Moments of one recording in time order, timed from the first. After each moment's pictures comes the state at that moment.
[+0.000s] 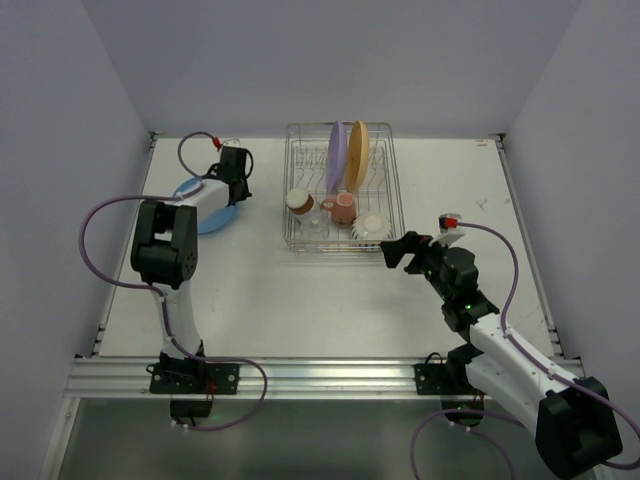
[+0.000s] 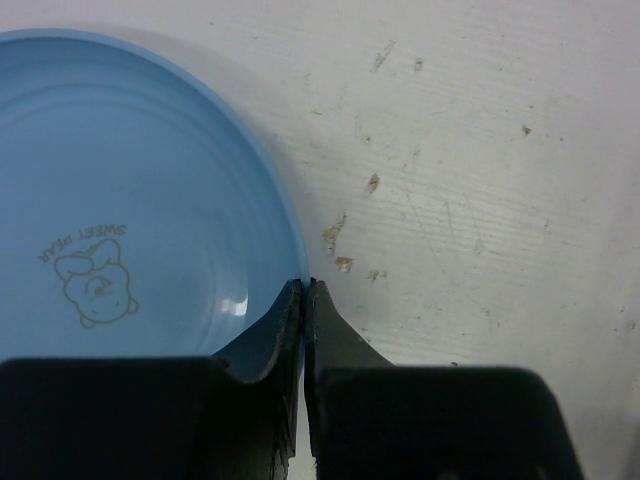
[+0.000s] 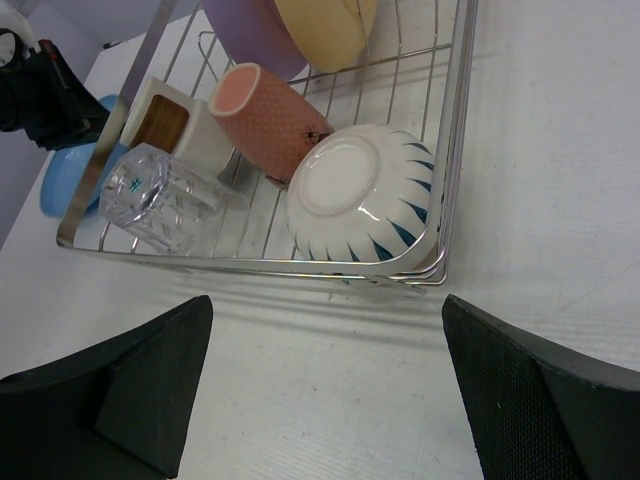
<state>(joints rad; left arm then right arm) -0.17 2.01 1.37 -0.19 -0.30 -0.30 0.37 0.83 0.28 0.32 -0.02 0.52</state>
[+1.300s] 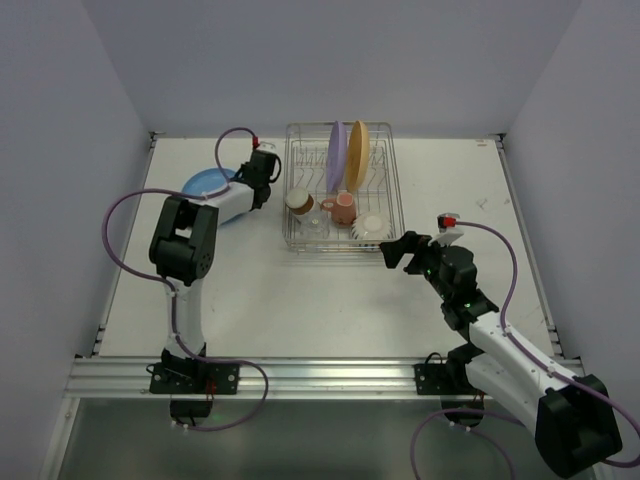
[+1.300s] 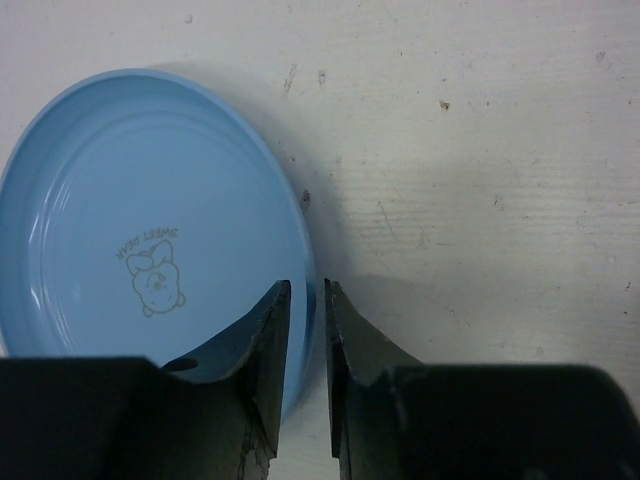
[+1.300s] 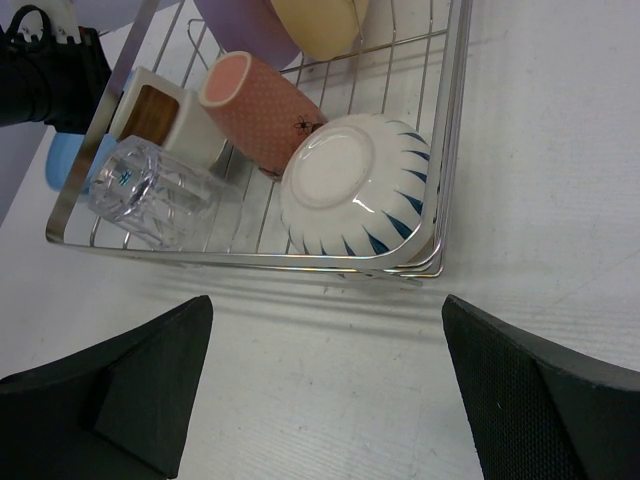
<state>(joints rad) -0.31 2.10 1.43 -0.13 -0.51 0.00 0.37 0.85 0.30 0.30 -0.02 0.52</state>
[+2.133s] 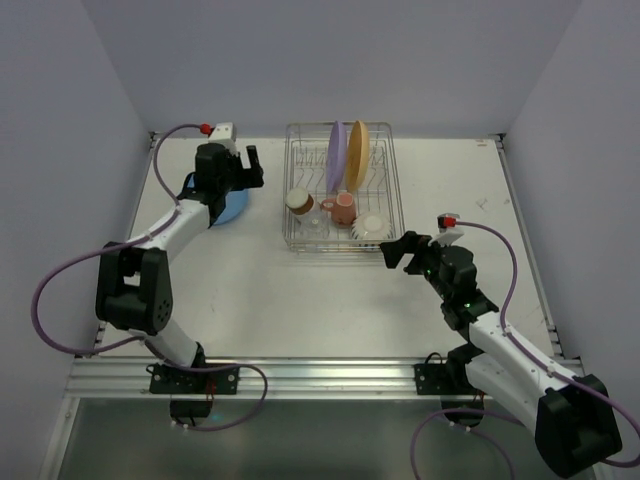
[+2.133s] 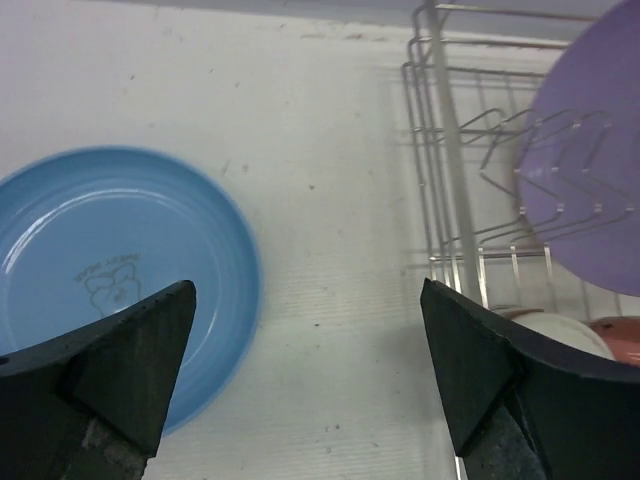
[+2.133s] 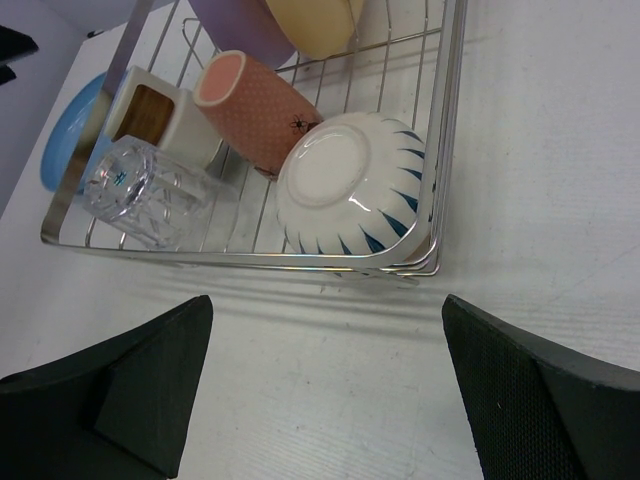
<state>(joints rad) -0.17 1.68 1.14 0.06 -0.06 -0.22 0.37 0.85 0.30 0.29 -0.01 0.52</state>
